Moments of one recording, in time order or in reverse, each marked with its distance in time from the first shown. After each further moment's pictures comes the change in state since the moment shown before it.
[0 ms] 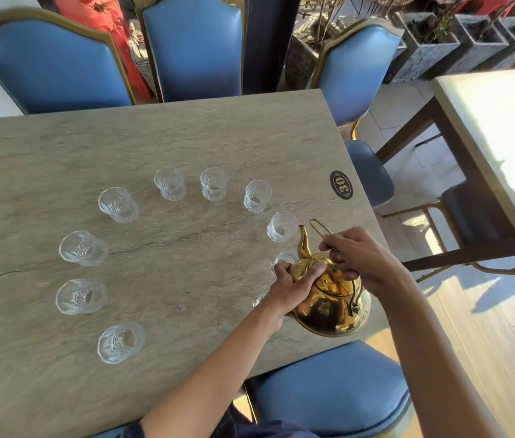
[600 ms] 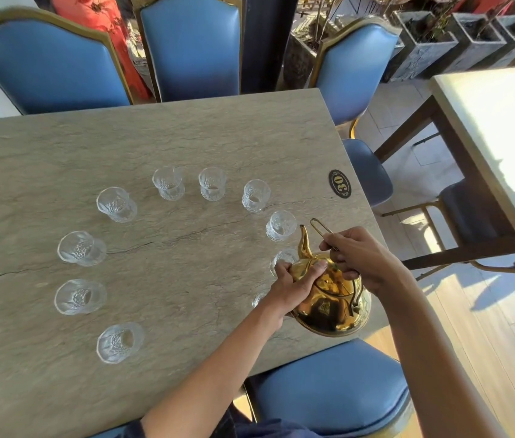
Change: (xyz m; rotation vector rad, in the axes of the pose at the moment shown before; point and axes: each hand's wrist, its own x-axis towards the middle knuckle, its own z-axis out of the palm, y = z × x) left_hand -0.008 0.006 0.005 -0.017 0.004 0.010; right_hand -0.004 0.000 -0.003 0.005 -0.010 -0.006
